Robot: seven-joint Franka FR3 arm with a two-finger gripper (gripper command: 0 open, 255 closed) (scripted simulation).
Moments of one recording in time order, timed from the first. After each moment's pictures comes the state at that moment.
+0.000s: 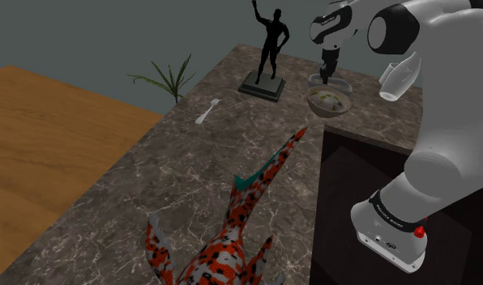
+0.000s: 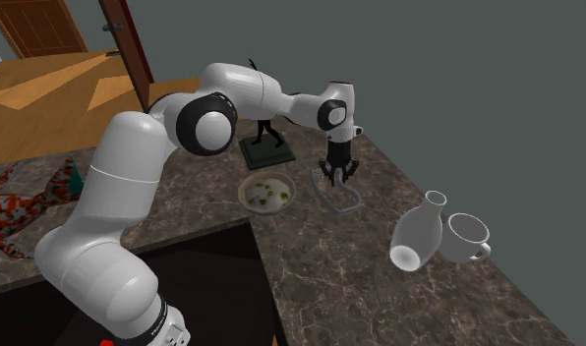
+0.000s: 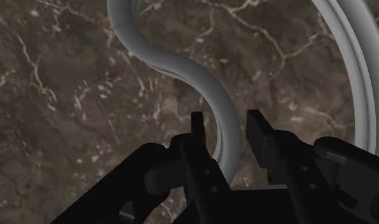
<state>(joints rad) -0.36 0.74 -0.38 -1.39 0.02 1.94 -0.74</state>
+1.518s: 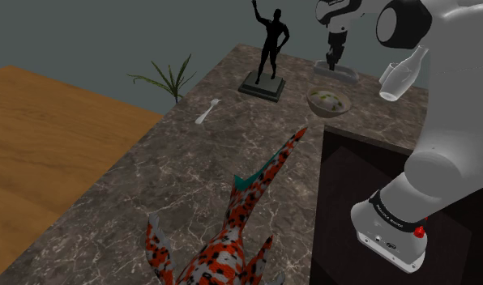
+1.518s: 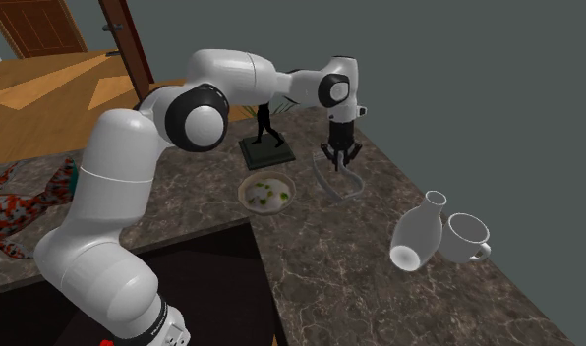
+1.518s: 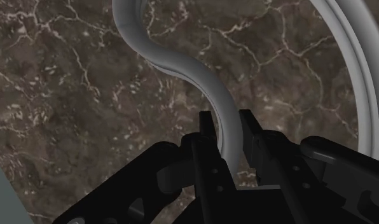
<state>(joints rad) -0.36 0.67 -0.40 -1.31 0.01 1.80 -0.76</state>
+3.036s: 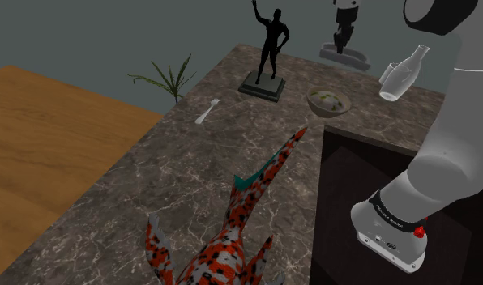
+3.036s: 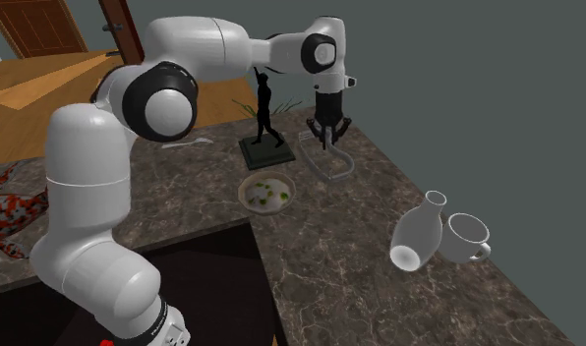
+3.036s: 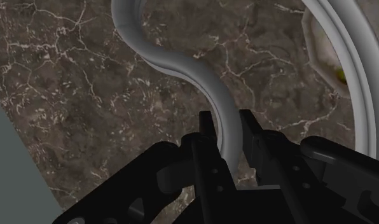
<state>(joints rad) -0.27 0.45 -0.42 -1.40 -0.05 1.66 -0.72</state>
